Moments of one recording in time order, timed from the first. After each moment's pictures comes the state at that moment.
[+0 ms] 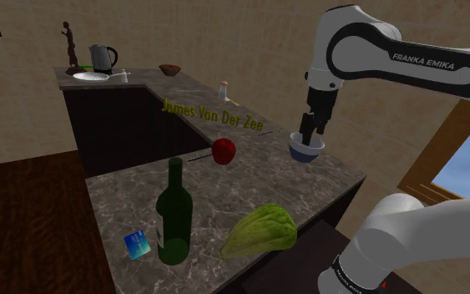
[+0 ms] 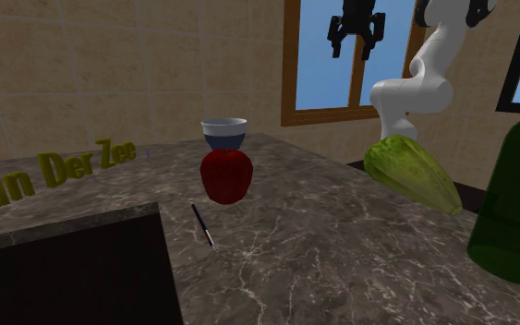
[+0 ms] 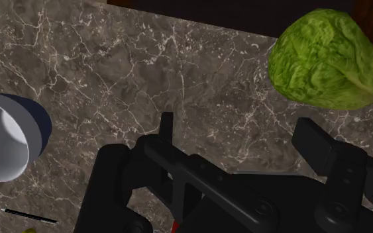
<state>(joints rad) -0.02 -0.77 0.05 -2.32 -0.11 1.45 -0.06</state>
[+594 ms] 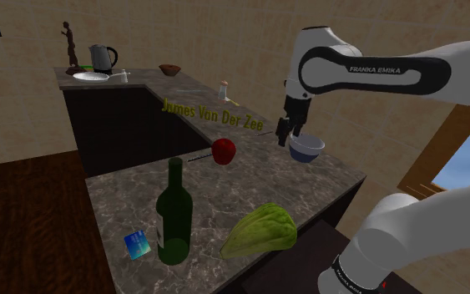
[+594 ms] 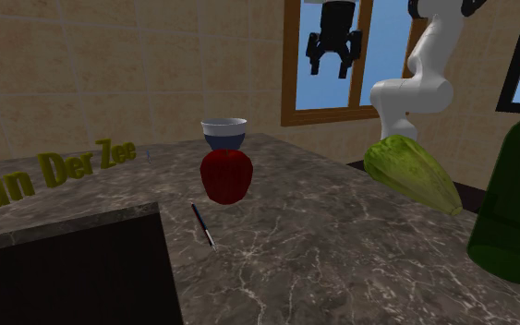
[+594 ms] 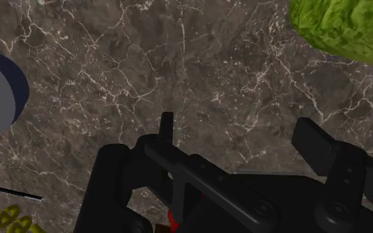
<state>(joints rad) -0.02 -0.61 0.03 -2.35 -0.11 1.72 -0.06</state>
